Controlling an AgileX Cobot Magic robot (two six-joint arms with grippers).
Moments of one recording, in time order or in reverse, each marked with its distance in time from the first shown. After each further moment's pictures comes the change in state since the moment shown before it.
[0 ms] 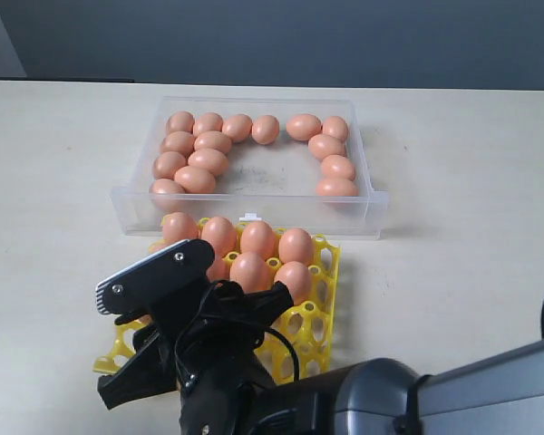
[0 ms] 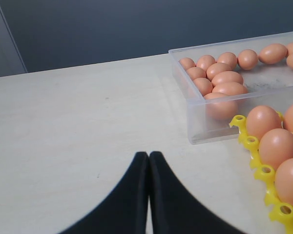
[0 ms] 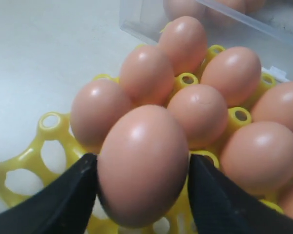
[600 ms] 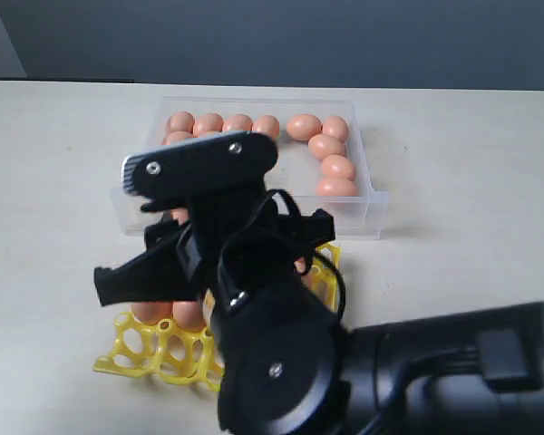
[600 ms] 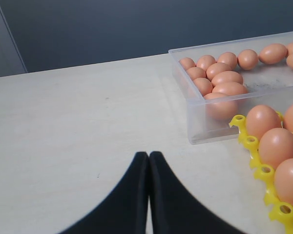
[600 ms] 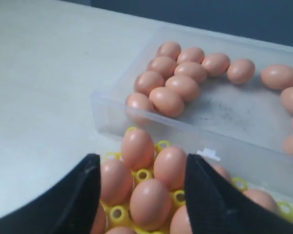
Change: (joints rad) left arm 0.000 0.000 0.000 0.000 0.000 0.000; right arm -0.020 -0.255 0.000 0.017 0.156 0.000
